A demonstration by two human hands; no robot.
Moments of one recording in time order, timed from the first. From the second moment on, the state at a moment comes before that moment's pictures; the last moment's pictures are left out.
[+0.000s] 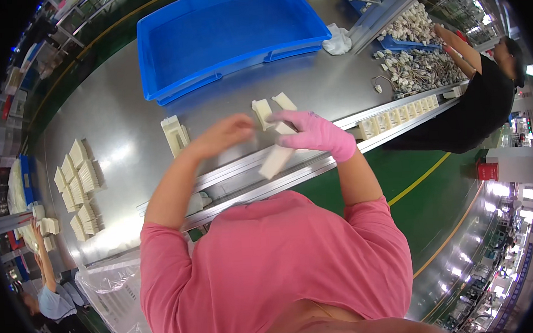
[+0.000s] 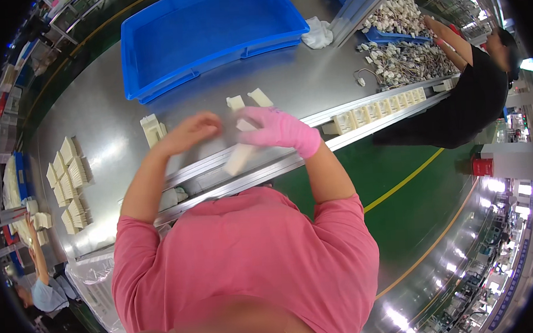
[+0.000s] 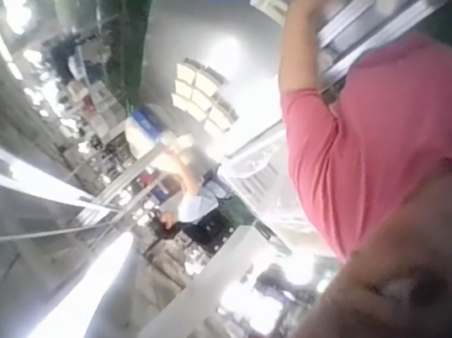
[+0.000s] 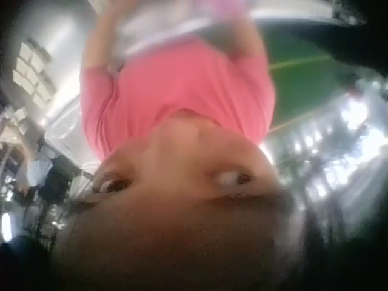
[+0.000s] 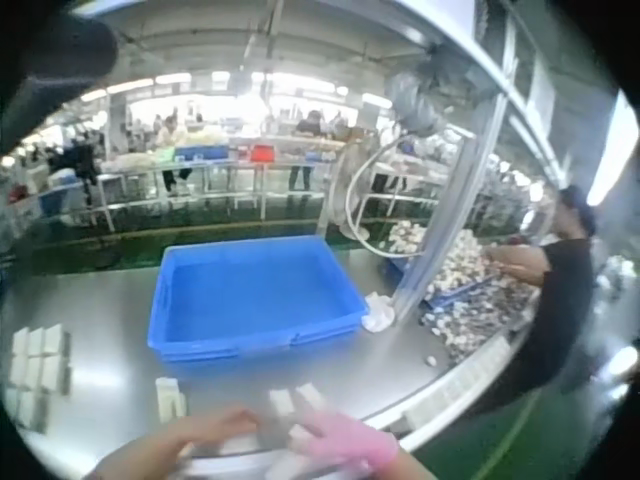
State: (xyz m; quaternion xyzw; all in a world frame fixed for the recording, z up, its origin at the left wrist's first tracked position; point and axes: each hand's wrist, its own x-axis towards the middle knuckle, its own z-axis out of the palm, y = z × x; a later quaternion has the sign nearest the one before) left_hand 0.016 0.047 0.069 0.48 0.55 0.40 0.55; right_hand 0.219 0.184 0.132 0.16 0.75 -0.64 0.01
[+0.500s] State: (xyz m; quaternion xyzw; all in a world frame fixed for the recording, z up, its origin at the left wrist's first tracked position) left_hand -0.114 0.016 0.042 0.46 0.85 0.16 0.20; right_hand 0.260 0.265 0.062 0.43 0.90 0.00 -0.04
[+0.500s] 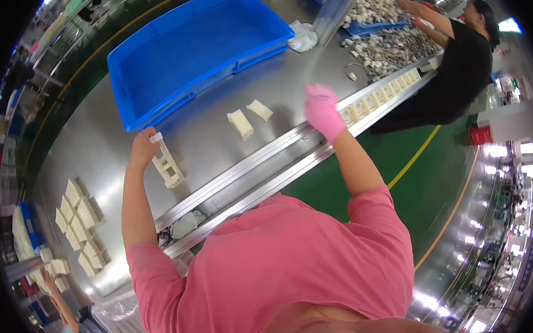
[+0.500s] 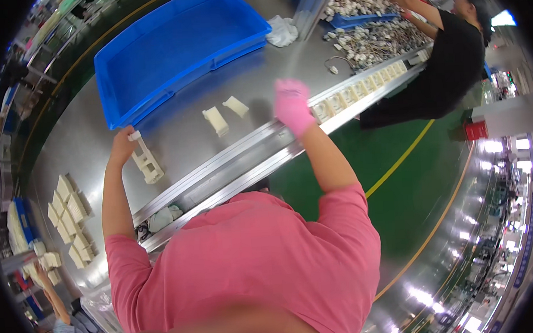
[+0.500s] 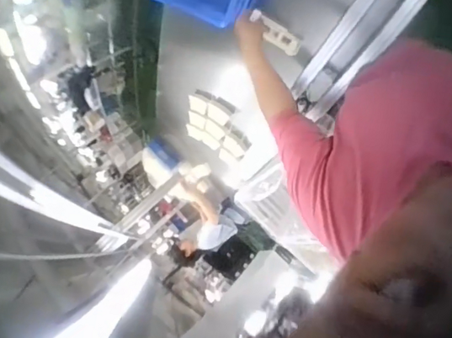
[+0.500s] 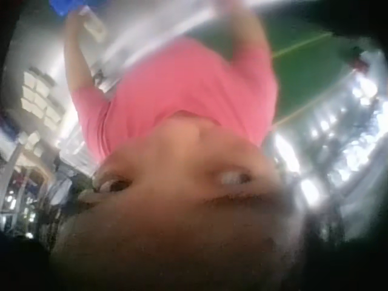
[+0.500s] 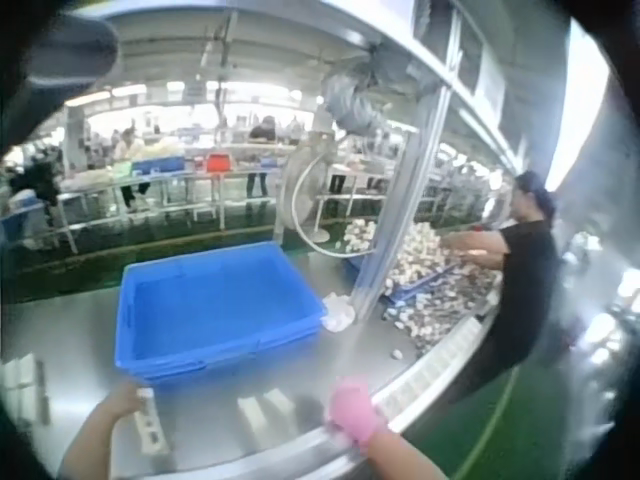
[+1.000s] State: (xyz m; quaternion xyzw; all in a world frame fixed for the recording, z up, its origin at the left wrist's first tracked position) left_hand 0.000 0.058 0.042 0.11 0.55 0.66 0.49; right_hand 0.155 0.265 0.020 0.28 0.95 -0.05 0.11
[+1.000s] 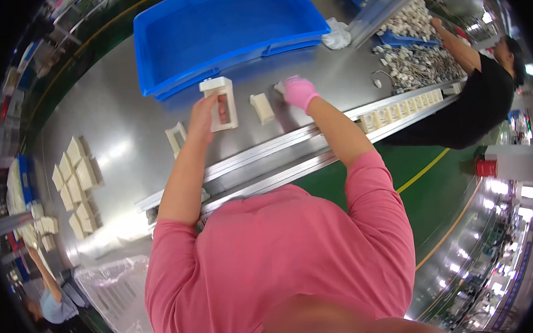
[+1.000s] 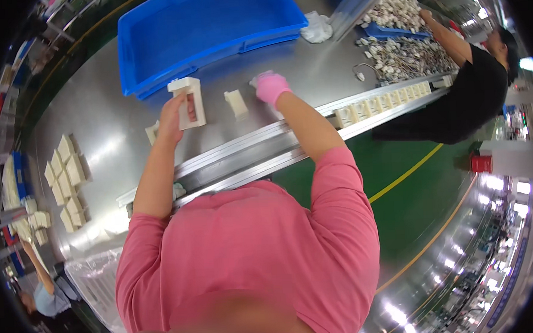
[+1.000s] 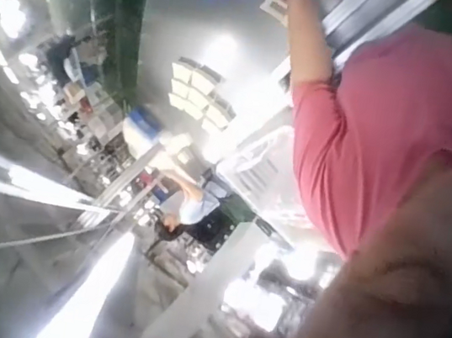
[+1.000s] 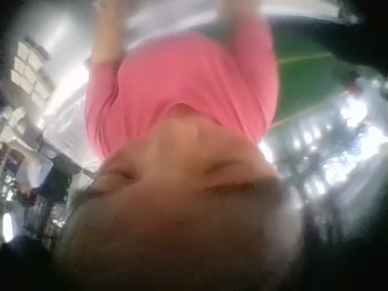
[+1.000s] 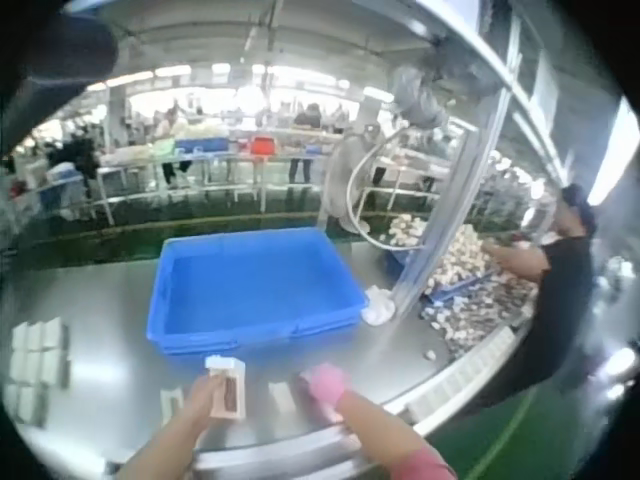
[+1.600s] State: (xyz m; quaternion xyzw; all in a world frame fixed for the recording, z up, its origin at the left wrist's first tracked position) left_hand 0.052 0.064 0.042 0.29 0.53 0.71 0.36; right_hand 0.148 0.146 0.072 0.18 0.84 -0.41 -0.29
